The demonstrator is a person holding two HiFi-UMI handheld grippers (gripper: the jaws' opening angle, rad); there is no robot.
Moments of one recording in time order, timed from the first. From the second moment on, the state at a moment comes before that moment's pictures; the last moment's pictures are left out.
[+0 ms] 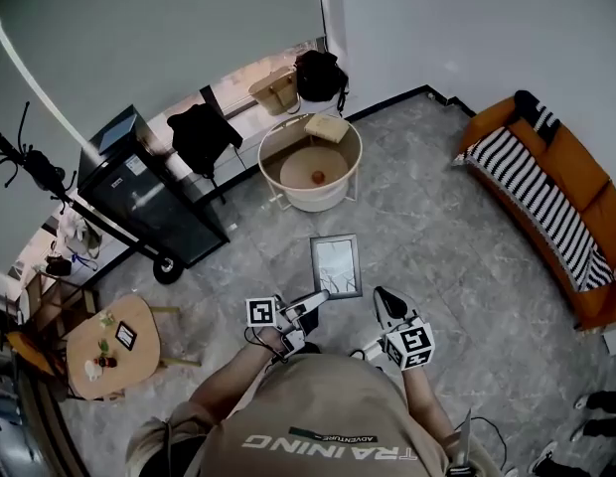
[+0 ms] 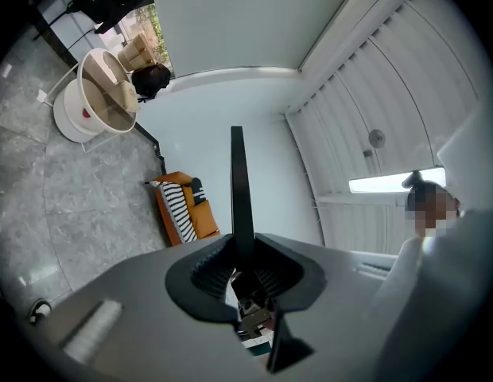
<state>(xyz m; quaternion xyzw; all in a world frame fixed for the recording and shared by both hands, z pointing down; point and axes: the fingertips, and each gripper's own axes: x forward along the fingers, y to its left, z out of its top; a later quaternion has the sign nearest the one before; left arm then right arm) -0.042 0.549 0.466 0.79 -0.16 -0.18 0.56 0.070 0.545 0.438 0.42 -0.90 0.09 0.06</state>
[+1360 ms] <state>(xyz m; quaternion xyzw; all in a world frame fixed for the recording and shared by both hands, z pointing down) -0.102 0.334 0.491 0.78 -0.10 -0.16 0.60 0.013 0.334 0.467 0.46 -0.87 0.12 0.09</state>
